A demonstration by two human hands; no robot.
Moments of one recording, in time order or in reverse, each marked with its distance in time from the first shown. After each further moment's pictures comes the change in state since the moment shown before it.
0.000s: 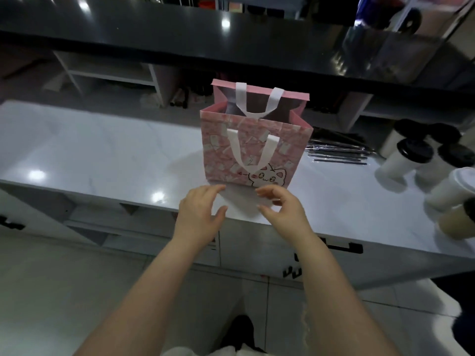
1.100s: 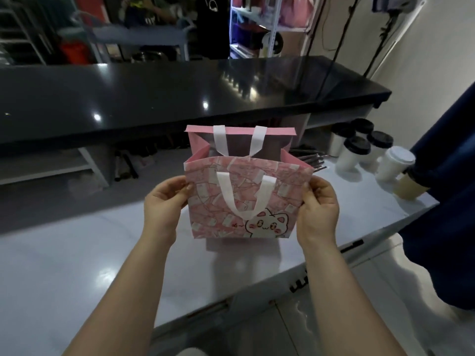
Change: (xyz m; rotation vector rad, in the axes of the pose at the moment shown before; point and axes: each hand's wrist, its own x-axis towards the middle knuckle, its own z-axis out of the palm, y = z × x) left_hand 0.220 -0.086 -0.070 -1.178 -0.234 -0.282; right_hand 0.094 -0.081 0.045 0.709 1.124 -0.013
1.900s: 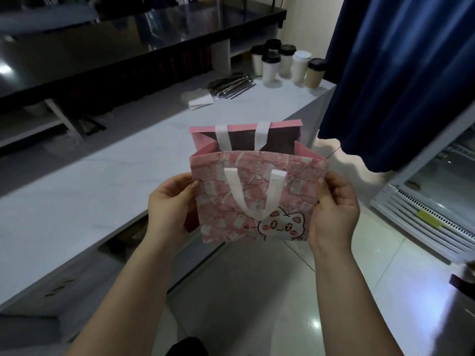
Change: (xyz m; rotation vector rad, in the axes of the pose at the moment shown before) left_hand -0.310 0.005 -0.091 0.057 -0.337 -0.237; right_hand -0.365 -0.096 -0.161 -0.001 0.488 -0.157
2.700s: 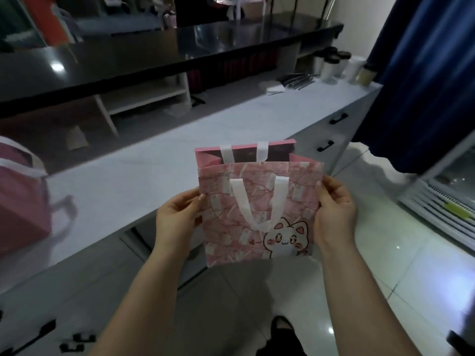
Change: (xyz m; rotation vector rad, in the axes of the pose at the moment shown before) left_hand -0.171 0.021 -0.373 0.053 0.077 0.017; right_hand -0.369 0.021 0.080 -0.038 -0.099 0.169
